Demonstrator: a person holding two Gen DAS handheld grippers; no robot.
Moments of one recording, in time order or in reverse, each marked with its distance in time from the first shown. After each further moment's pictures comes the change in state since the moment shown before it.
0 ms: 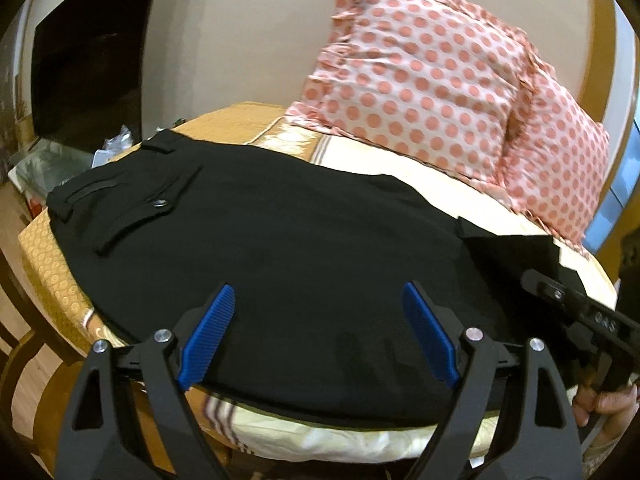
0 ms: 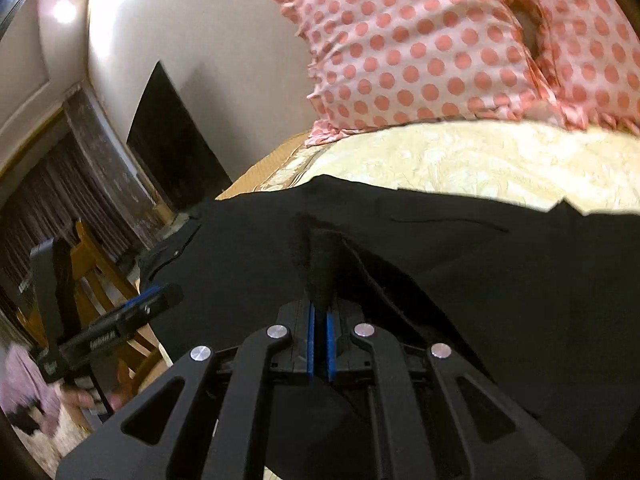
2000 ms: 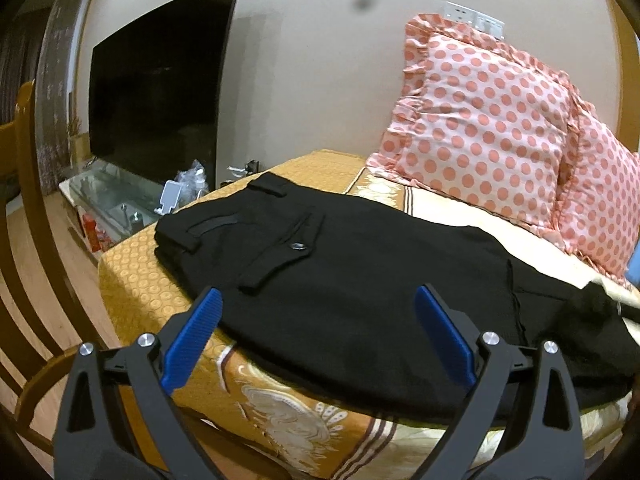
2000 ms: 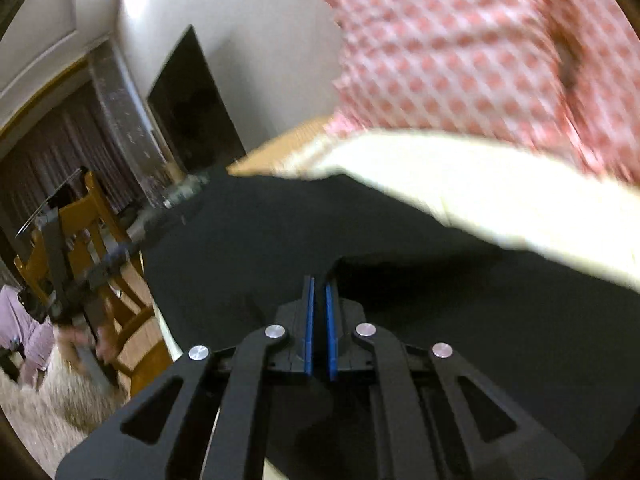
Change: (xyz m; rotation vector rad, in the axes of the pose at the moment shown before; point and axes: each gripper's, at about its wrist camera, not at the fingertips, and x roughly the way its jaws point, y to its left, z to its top) left arm -0.033 0.068 -0.002 -0.037 -0.182 0.189; right arm 0.007 0.008 0.016 -0.160 0.062 0.032
